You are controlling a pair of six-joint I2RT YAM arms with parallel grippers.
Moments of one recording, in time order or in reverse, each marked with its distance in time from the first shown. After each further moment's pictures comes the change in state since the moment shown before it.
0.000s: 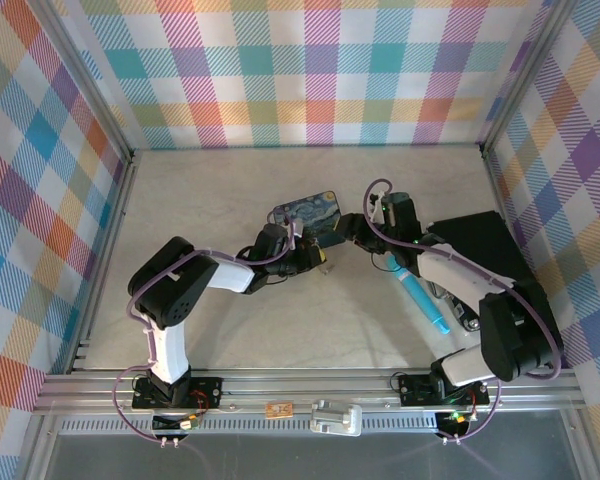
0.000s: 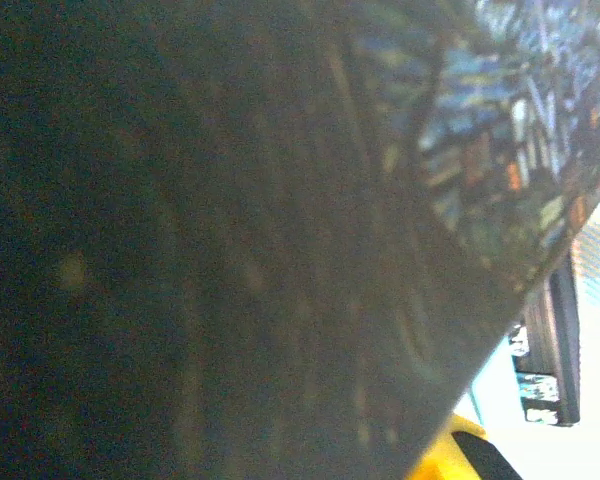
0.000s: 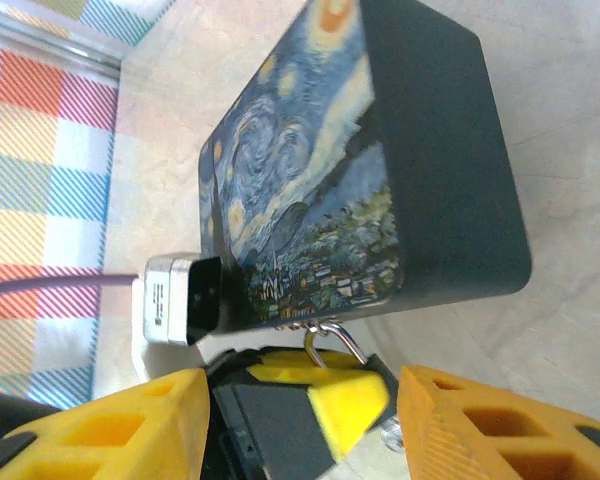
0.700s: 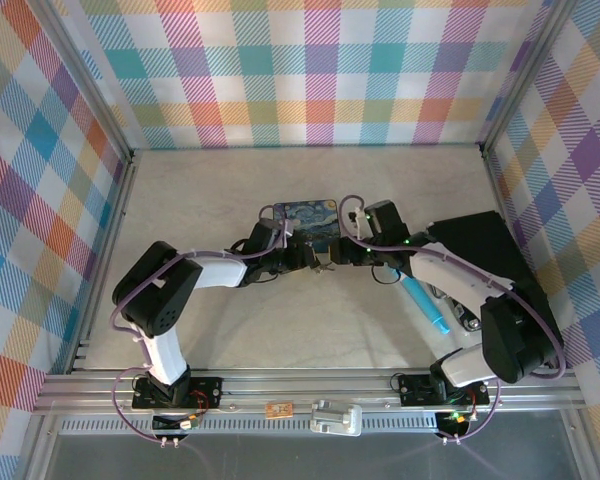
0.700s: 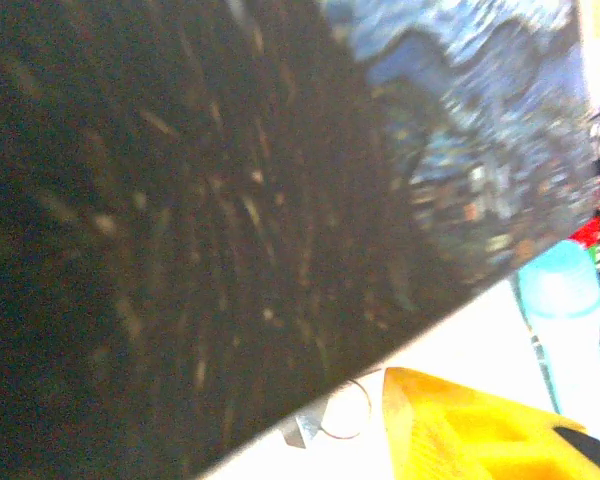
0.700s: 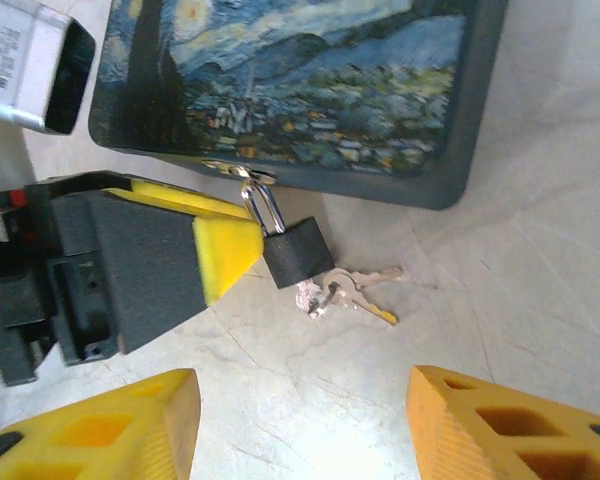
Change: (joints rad) left arm 0.037 -0.109 0.018 -0.257 -0.091 0.080; right arm 0.111 0.024 0.074 -0.285 0.084 -0.354
